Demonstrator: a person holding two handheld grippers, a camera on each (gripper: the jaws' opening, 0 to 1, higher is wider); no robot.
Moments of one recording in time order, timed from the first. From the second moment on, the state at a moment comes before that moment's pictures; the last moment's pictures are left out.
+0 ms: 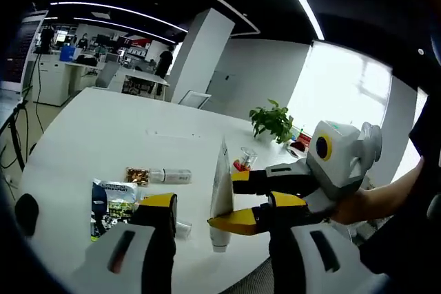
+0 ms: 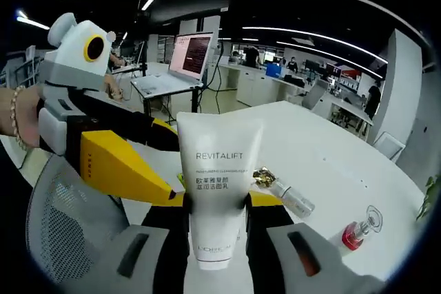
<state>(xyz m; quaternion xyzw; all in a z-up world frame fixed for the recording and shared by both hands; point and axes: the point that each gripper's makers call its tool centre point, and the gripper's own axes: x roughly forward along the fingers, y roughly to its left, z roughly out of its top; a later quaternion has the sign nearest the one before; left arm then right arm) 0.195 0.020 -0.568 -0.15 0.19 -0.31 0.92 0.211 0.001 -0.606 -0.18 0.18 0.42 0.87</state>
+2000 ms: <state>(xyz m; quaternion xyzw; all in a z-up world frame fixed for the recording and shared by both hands) 0.135 -0.067 -0.435 -0.14 0.12 -0.62 0.76 0.119 -0.028 -0.504 0.06 0.12 0.67 0.73</state>
